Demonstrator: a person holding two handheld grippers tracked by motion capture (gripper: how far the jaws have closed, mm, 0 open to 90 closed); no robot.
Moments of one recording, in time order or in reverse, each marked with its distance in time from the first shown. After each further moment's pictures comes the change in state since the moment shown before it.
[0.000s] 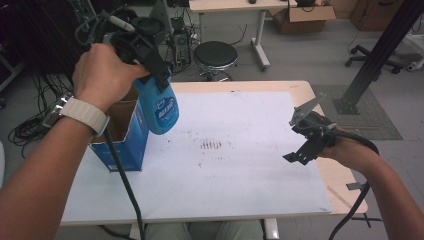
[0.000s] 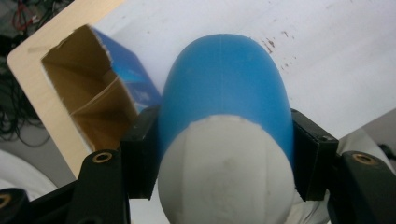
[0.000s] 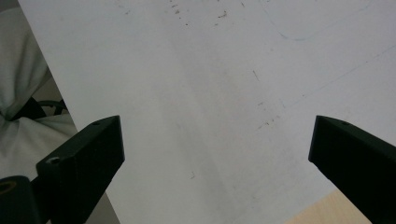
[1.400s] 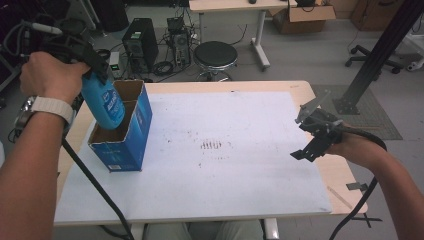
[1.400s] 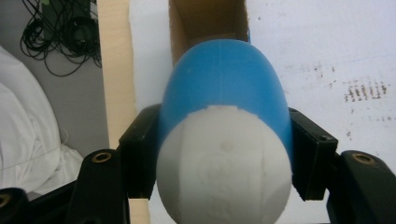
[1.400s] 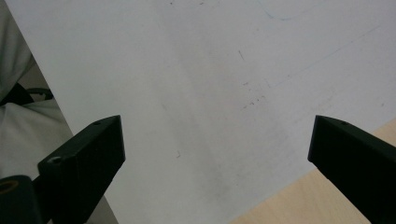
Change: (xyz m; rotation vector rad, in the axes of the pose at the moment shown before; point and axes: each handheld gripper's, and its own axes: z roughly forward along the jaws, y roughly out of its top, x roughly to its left) left arm 0.115 -0.048 0.036 -0.005 0.147 -0.395; right arm -0.012 -0.008 -0.007 0.052 -0.023 0.004
